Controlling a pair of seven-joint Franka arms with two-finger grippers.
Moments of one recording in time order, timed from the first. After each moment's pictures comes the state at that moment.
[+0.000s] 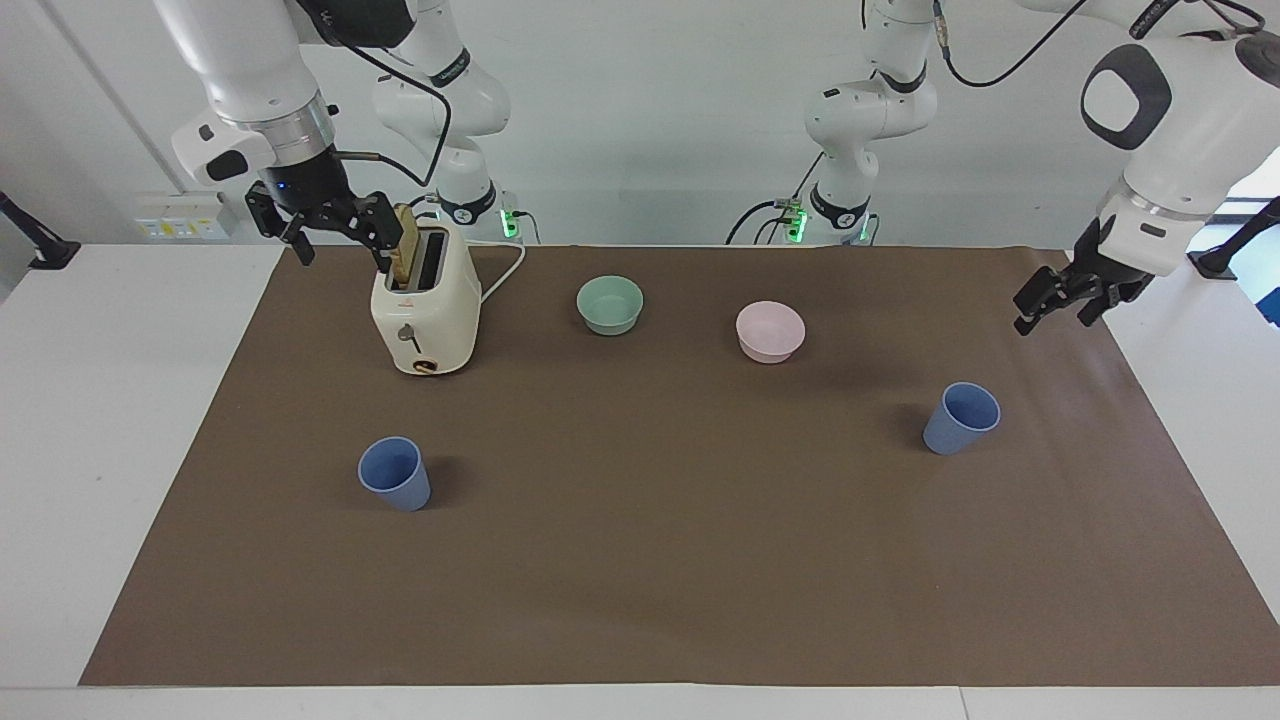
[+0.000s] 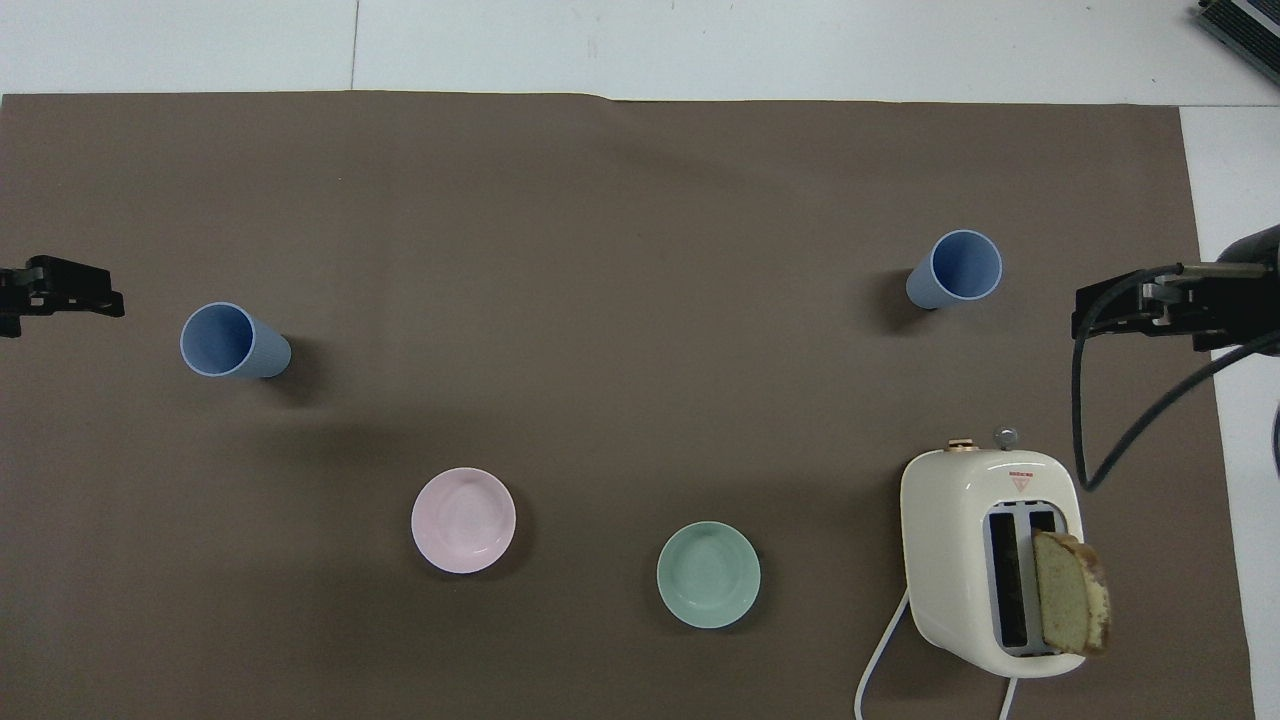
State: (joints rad) left arm 0.18 0.06 -0.09 -1.73 -0.04 1.82 -0.05; right arm -0.07 0.00 0.11 -1.54 -0.03 1.54 0.17
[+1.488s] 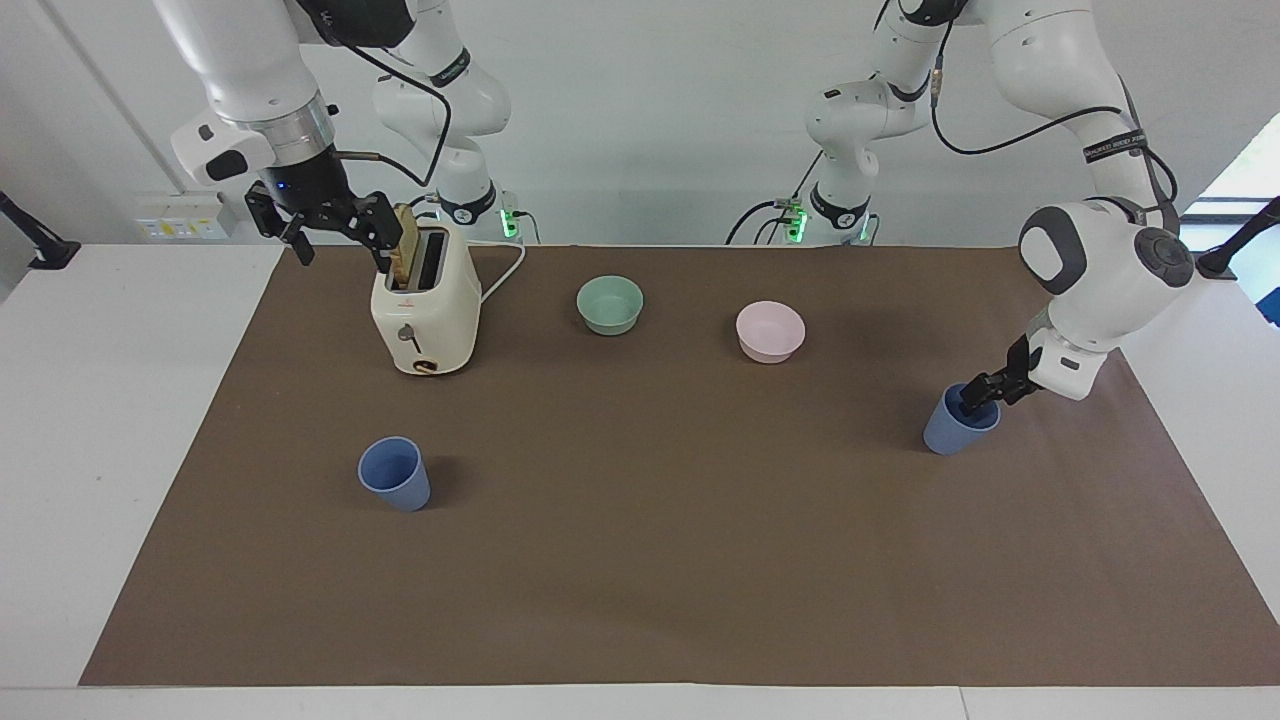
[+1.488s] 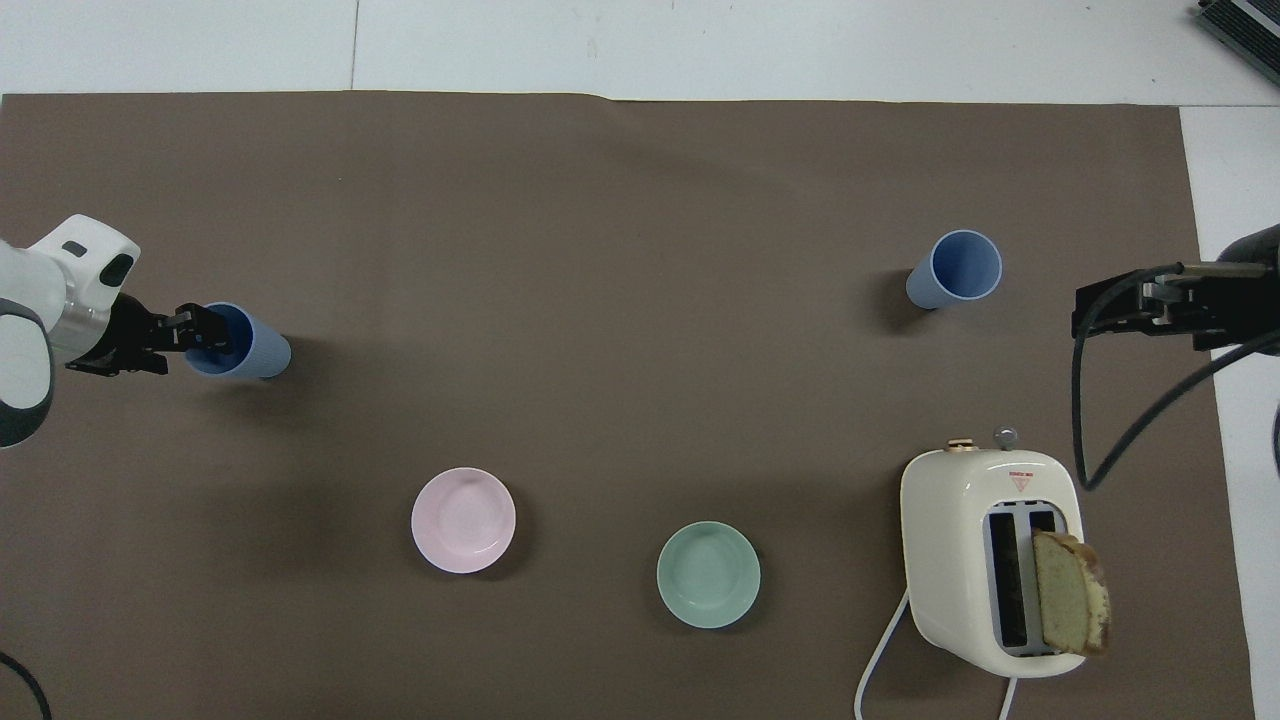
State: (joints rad) left arm 0.19 0.20 -0.09 -1.96 -0.07 2.11 -0.08; right arm -0.07 0.00 0.11 -1.54 -0.03 1.54 0.17
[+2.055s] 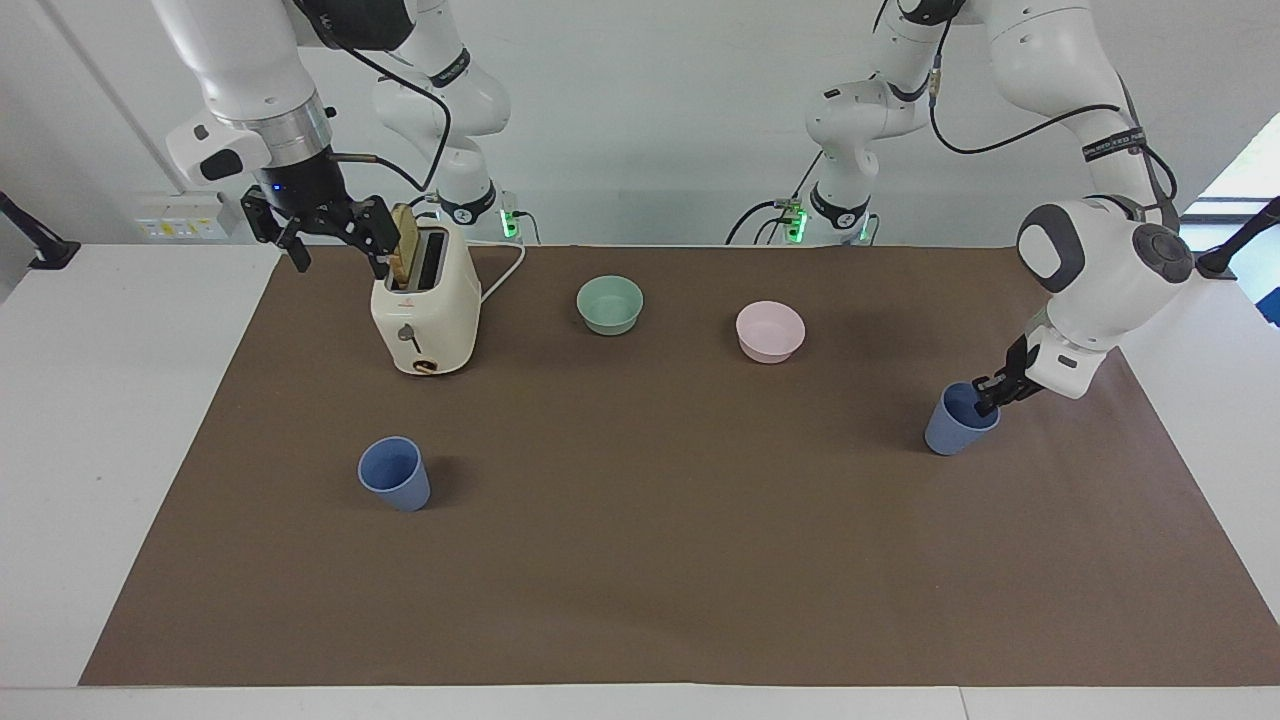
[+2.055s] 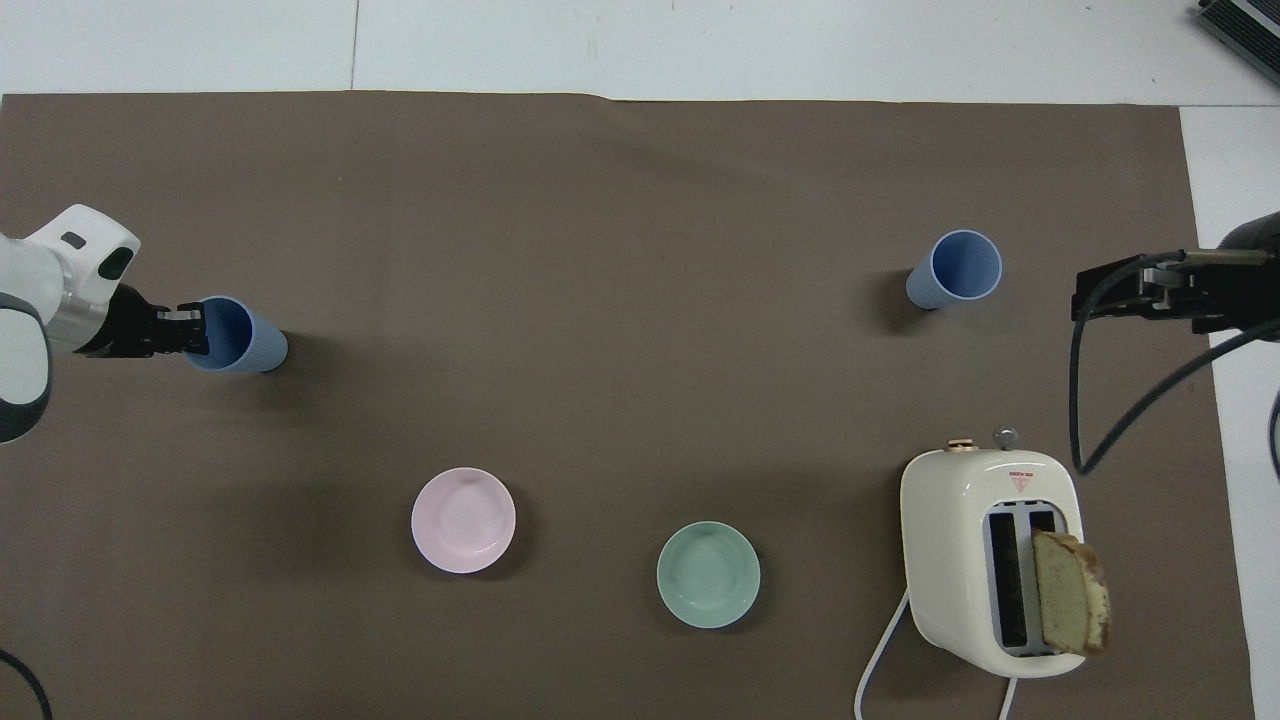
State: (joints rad) left arm 0.19 0.19 -0.10 -1.93 -0.07 2.12 -0.04; right arm -0.07 0.00 0.11 -1.54 -0.03 1.59 0.17
